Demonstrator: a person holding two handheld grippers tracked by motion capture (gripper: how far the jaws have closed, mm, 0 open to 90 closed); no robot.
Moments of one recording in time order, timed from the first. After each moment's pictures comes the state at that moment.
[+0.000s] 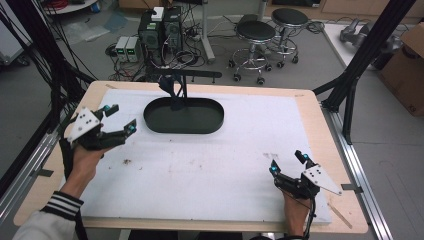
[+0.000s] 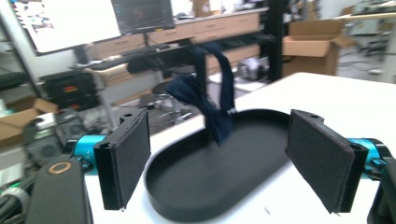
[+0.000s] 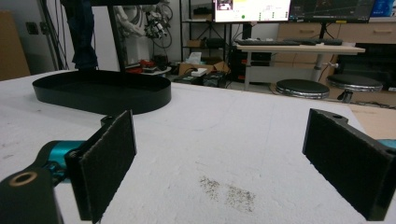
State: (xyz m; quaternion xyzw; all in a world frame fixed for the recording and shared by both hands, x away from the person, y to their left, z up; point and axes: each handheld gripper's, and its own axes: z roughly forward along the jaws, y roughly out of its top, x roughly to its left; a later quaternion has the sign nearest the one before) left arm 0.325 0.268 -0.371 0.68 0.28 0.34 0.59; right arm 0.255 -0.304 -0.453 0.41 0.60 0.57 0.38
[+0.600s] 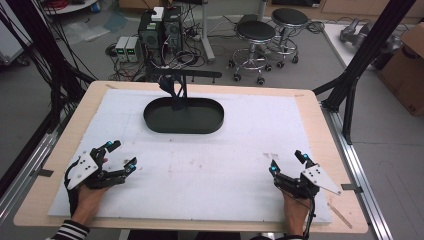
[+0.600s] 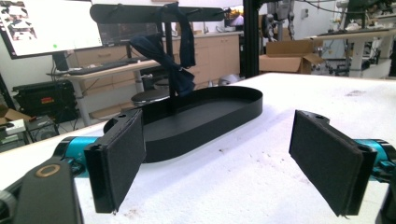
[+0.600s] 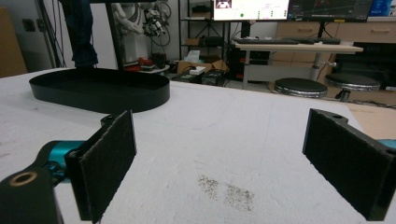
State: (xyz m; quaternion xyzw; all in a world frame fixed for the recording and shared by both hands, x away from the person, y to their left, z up) left arm 0.277 0.278 -0.454 0.65 0.26 0.33 0.64; right arm 0.255 -0.303 -0.453 0.42 0.61 0.56 0.38
